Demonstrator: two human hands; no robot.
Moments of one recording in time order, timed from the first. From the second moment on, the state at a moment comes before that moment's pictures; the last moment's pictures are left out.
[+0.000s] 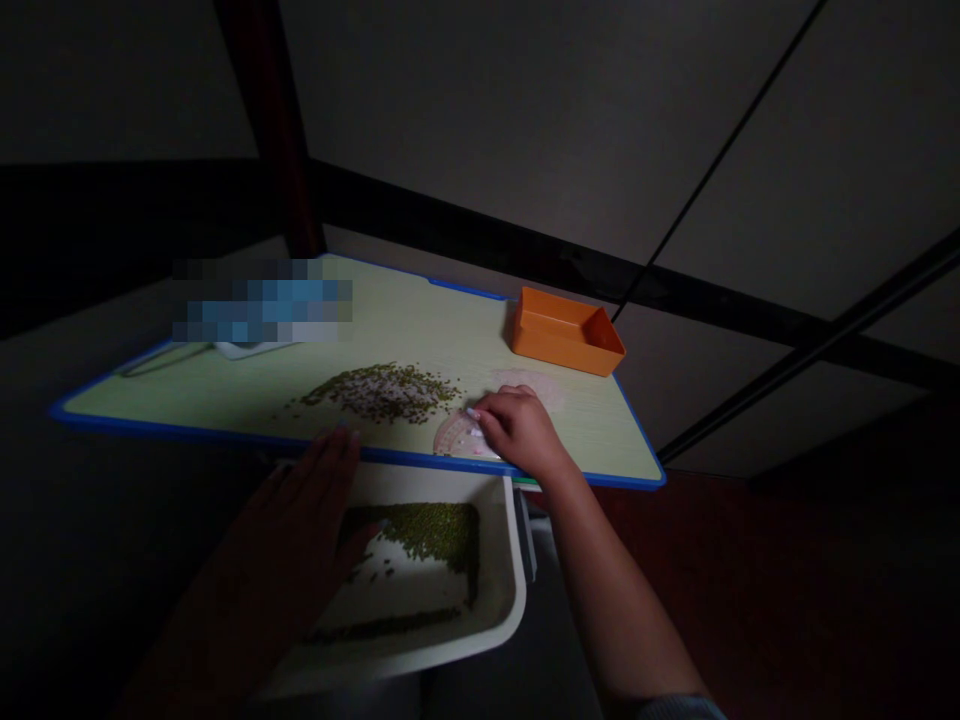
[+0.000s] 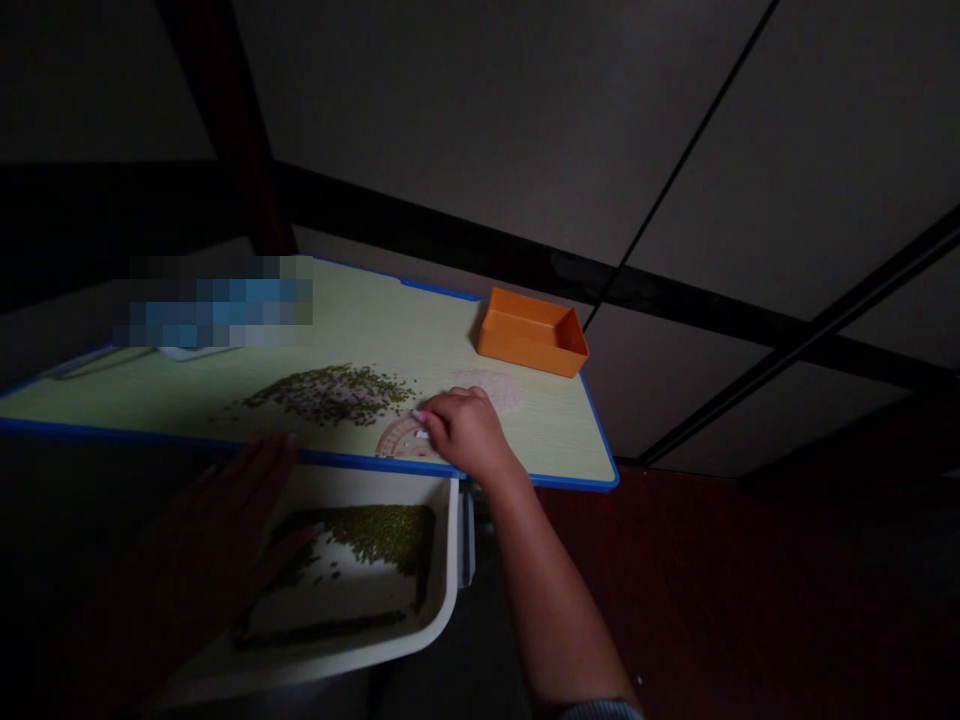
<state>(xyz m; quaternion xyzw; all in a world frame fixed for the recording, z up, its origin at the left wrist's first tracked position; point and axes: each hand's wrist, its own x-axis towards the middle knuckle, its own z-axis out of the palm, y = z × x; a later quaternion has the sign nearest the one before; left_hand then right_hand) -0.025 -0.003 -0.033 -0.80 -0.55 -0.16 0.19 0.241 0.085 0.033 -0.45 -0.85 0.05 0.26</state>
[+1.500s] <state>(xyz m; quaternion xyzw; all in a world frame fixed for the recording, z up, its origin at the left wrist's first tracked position) -0.028 -0.002 -0.039 -0.79 -0.55 -0.17 0.21 0.247 0.096 0.022 -0.63 -0.71 -0.02 0.33</state>
